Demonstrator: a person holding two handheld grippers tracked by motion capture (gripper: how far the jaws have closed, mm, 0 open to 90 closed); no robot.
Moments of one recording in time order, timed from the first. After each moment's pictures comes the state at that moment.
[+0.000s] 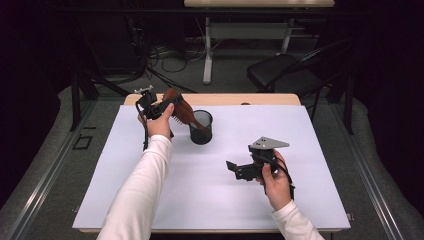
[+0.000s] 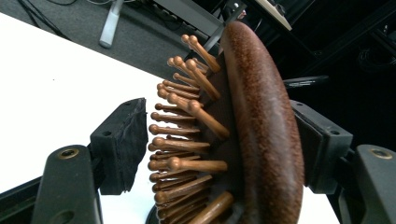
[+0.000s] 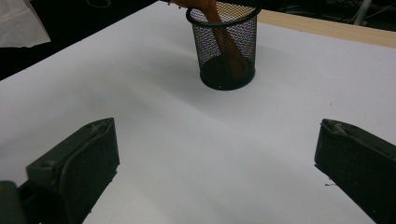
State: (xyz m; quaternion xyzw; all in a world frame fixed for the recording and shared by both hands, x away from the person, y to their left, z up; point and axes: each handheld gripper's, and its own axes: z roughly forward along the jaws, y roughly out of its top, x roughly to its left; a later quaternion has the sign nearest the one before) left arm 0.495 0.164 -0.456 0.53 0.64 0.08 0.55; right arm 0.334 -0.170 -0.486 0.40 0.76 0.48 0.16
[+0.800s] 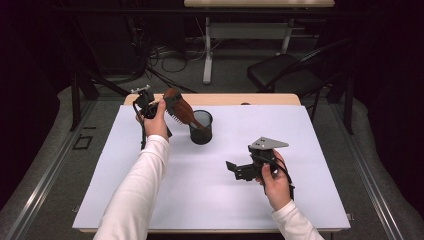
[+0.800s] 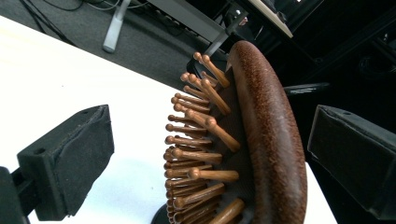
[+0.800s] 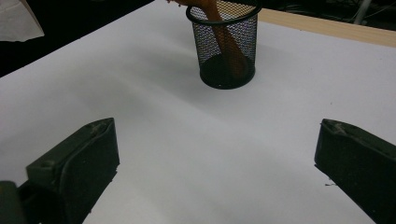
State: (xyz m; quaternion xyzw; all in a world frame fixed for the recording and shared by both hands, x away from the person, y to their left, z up) left arm 0.494 0.170 -0.453 0.52 0.65 0.09 0.55; right arm 0.334 -0.169 -0.487 0.40 0.77 0.48 0.16
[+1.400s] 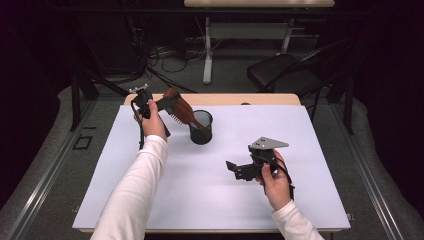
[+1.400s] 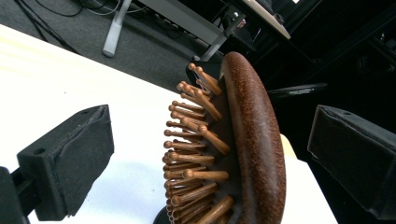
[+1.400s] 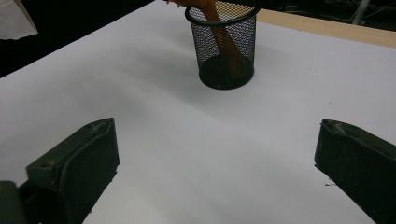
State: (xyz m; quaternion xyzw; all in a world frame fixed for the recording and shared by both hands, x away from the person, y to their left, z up) left arm 0.491 0.173 -0.447 0.52 0.64 0.10 0.56; right arm 0.334 -0.169 -0.487 0.40 0.76 0.48 0.16
